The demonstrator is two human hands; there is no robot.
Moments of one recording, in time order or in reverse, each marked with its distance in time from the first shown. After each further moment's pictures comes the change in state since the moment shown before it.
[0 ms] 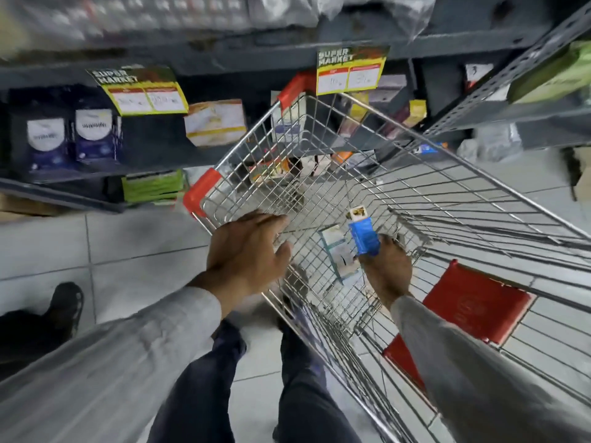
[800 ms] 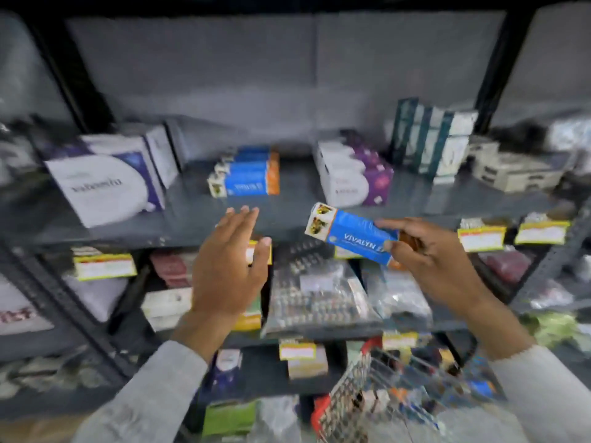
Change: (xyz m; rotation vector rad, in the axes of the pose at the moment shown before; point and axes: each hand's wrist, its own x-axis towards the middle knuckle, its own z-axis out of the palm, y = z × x) left_hand -0.103 -0.097 -0.439 -0.103 1.072 0.088; right_hand -0.141 -0.381 -0.440 0.568 0.373 -0.978
